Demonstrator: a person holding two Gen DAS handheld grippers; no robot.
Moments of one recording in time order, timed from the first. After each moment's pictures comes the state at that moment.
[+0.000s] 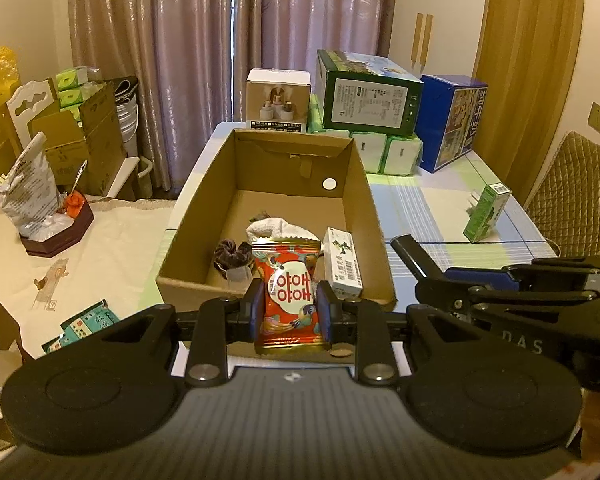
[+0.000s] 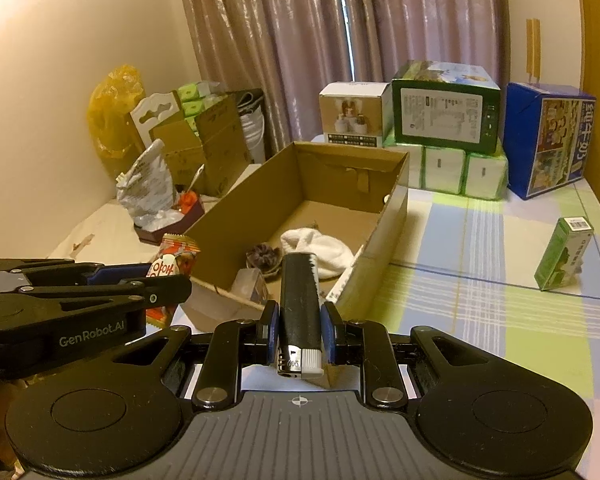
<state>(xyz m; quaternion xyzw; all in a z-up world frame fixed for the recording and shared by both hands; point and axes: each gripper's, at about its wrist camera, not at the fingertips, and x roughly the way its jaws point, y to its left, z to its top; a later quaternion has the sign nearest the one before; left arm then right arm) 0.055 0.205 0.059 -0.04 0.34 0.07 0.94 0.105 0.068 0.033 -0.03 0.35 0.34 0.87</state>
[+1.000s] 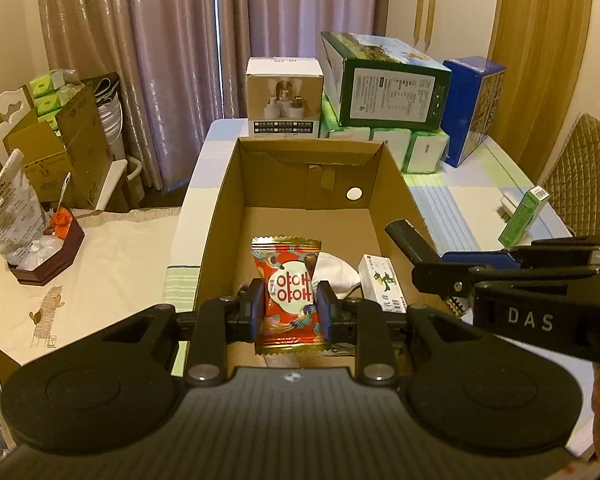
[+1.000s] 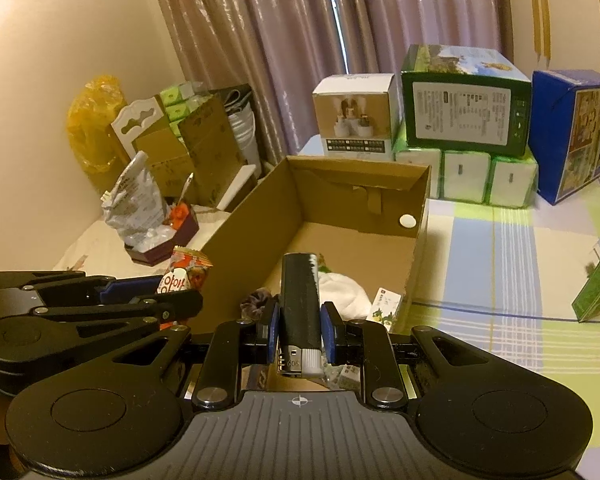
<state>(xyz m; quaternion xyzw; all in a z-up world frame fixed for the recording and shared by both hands) 0.152 0.261 0.049 -0.02 0.37 0.04 0.93 0.197 0.126 0.027 0.00 0.38 0.32 0.87</state>
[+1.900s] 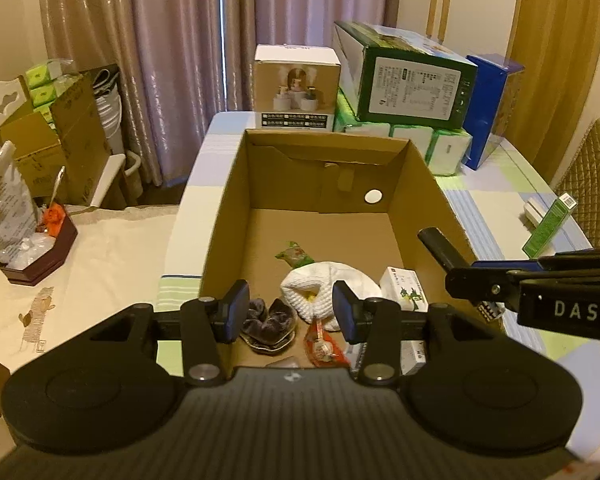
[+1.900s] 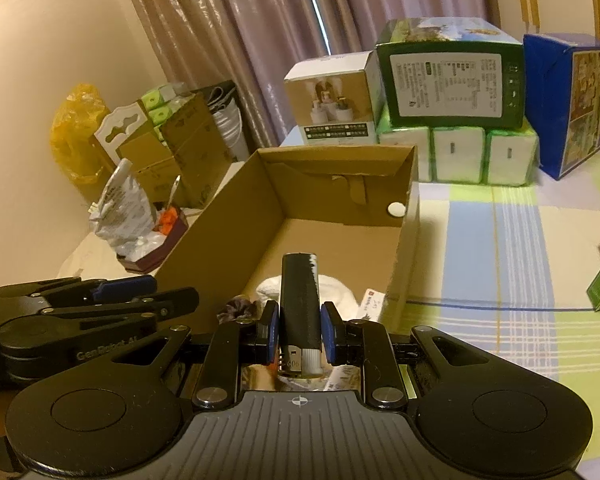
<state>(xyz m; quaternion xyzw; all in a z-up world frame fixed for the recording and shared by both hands) 0.192 0.282 0.021 -0.03 0.37 0.05 0.93 0.239 0.120 -0.001 0.03 0.40 0.32 0.86</state>
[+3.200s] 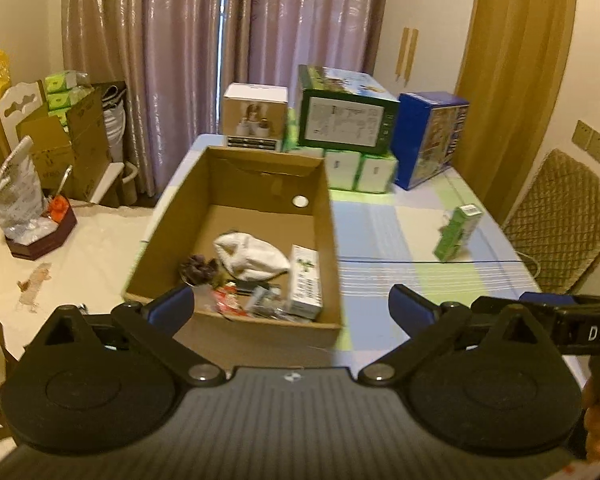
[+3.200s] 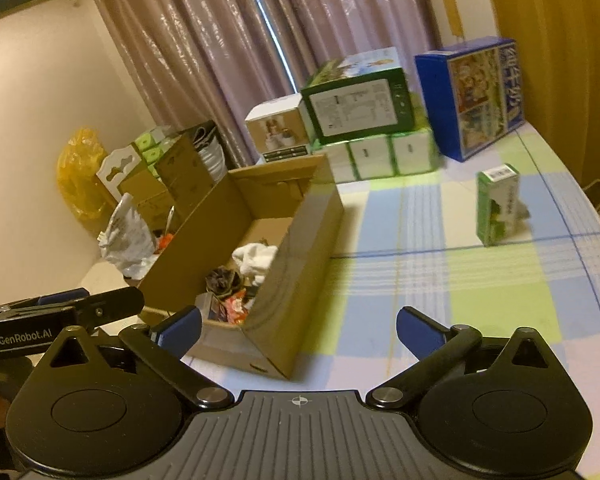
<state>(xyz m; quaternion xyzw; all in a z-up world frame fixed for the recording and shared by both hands) 0.056 0.170 0.083 -0.07 0.33 0.05 0.94 0.117 -0.039 0.050 0.08 0.37 0.28 0.88</state>
